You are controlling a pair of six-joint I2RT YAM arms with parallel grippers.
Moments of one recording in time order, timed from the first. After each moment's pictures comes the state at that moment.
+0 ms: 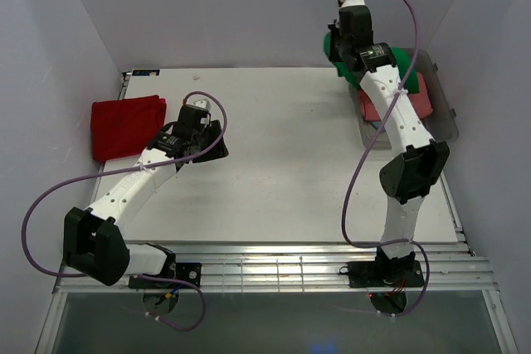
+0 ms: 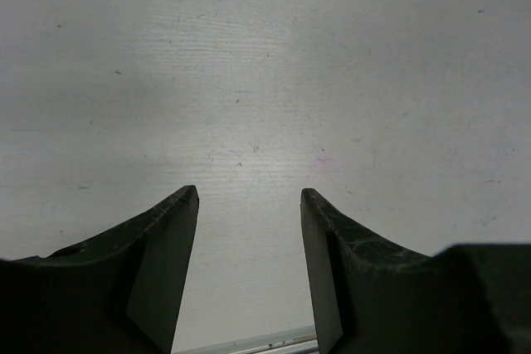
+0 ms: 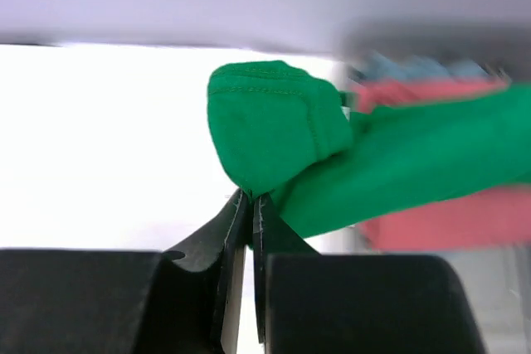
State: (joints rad) left arm -0.41 1.32 1.07 -0.59 -0.04 -0.51; right arm 0.31 1.98 2.18 -0.68 0.26 0.10
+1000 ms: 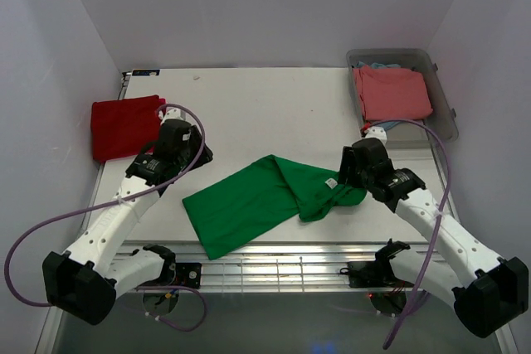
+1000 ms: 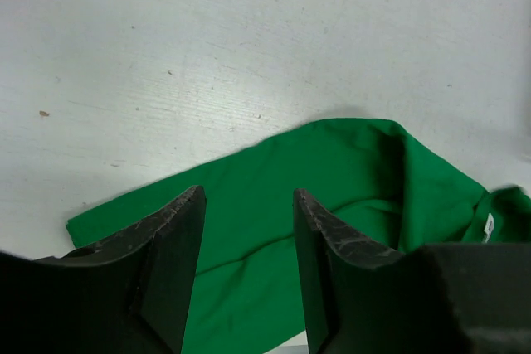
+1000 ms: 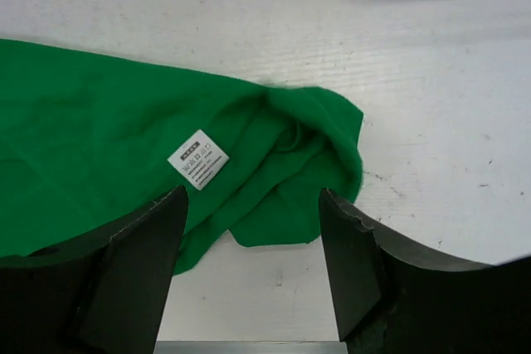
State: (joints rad) left arm -0.39 1.03 0.93 -0.57 -0.18 -0.64; right arm 0.51 0.99 0.74 -0.59 0.29 0.46
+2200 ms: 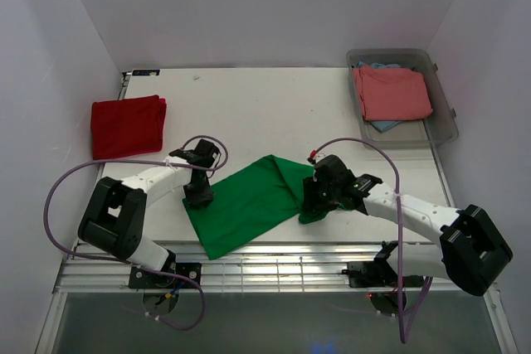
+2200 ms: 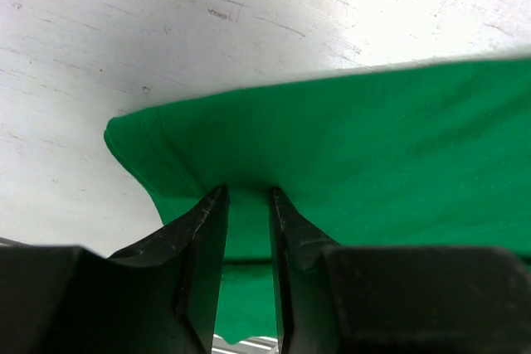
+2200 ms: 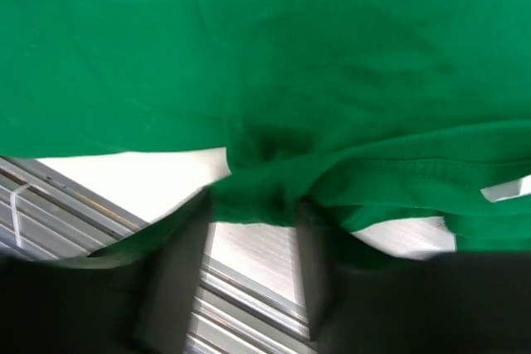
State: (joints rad) left arm -0.43 1.49 0.80 -0.75 -0.22 -0.73; right arm 0.74 1.20 0.63 -0.39 -0.11 0.47
